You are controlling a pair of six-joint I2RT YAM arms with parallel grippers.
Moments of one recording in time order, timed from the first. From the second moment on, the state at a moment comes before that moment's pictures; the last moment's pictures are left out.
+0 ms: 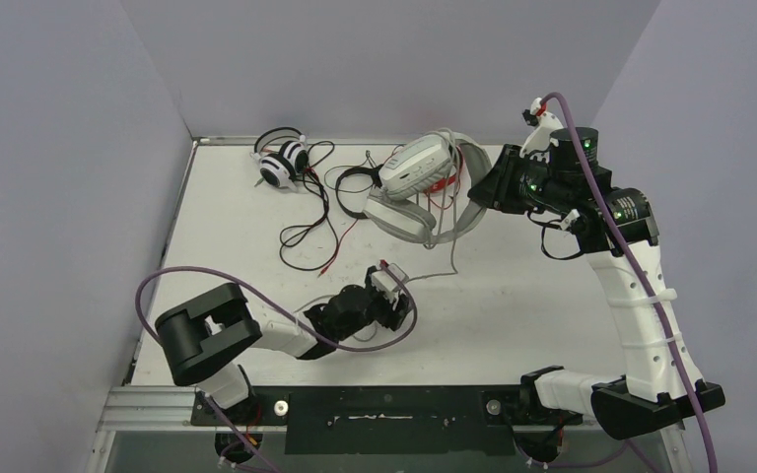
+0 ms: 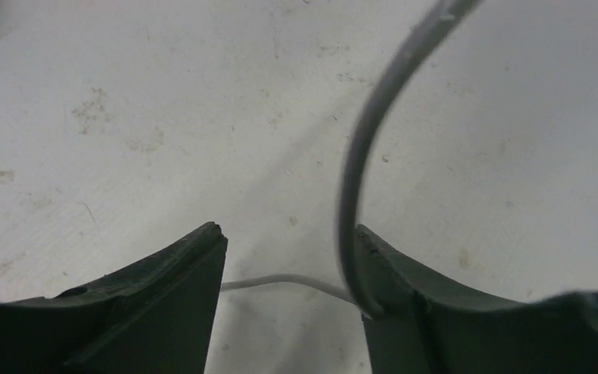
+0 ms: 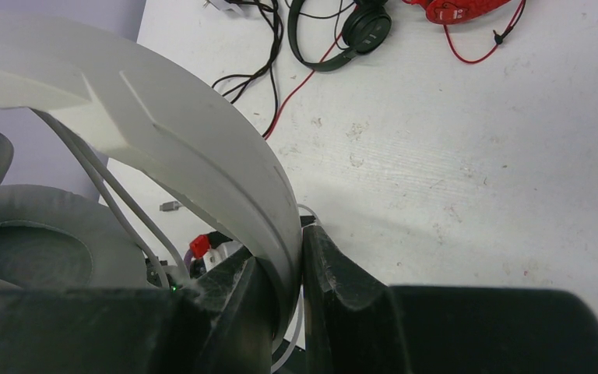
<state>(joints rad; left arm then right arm) -1.08 1.59 0.47 0.82 -0.19 -0.15 0.30 1.23 1.69 -1.00 -0.28 0.42</state>
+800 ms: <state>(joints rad) -0.60 1.46 0.44 0.82 0.13 -0.37 0.29 1.17 1.56 -1.01 -0.32 0.40</state>
